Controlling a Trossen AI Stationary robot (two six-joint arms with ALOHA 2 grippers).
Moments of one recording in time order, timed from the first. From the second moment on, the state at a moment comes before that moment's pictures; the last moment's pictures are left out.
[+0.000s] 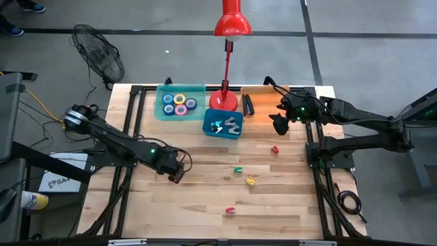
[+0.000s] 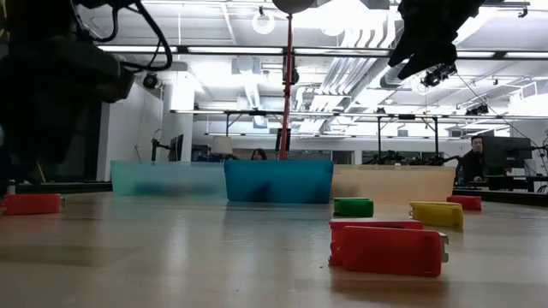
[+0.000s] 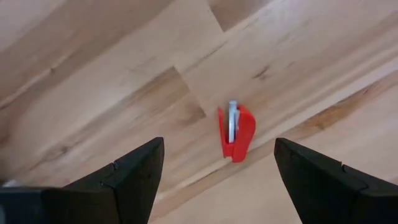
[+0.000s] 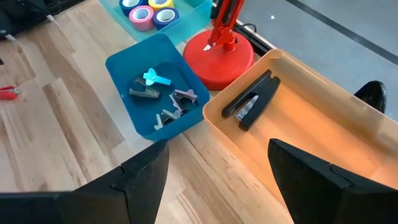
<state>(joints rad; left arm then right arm) -0.39 1.40 0.85 -0.88 -0.03 -1.41 -0.29 0.91 0.96 -0.77 0.22 0.34</state>
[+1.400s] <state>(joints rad) -0.39 1.61 0.86 -0.76 0.09 -1.36 -0.29 0.92 0.96 -0.78 0.19 0.34</state>
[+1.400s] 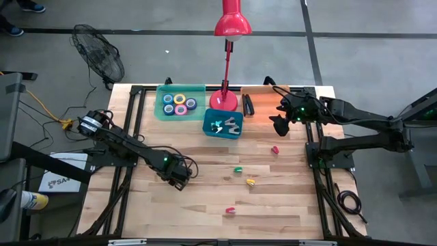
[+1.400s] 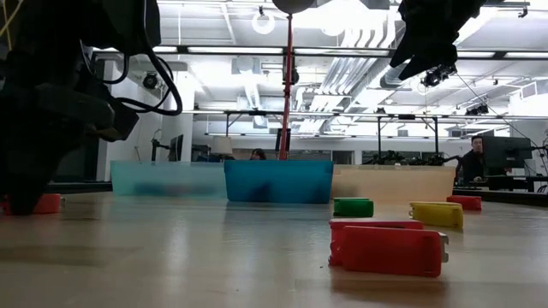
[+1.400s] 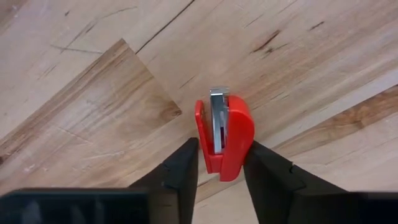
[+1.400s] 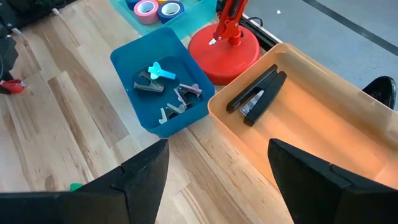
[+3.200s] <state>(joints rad) -0.19 1.61 1.38 -0.64 -0.23 -0.43 -0.06 1.20 0.95 -0.22 -0.26 0.05</state>
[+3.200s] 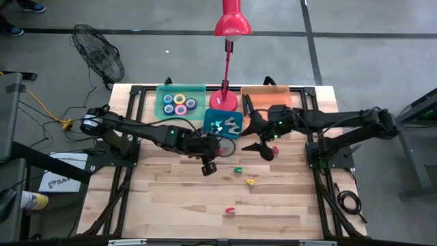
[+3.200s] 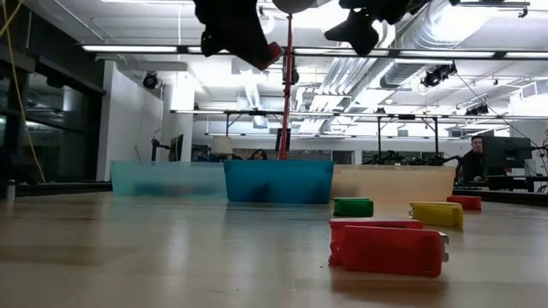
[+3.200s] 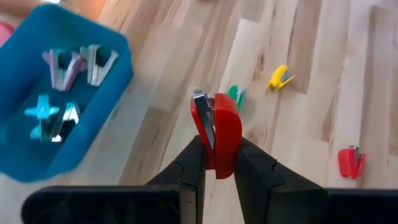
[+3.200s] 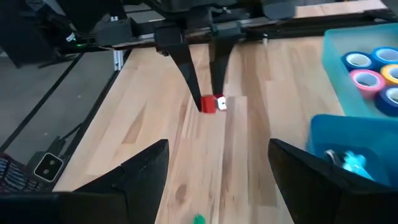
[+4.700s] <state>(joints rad) -0.19 1.61 1.38 -0.59 -0.26 -0.40 0.01 1.49 0.95 0.14 -0.24 0.05</state>
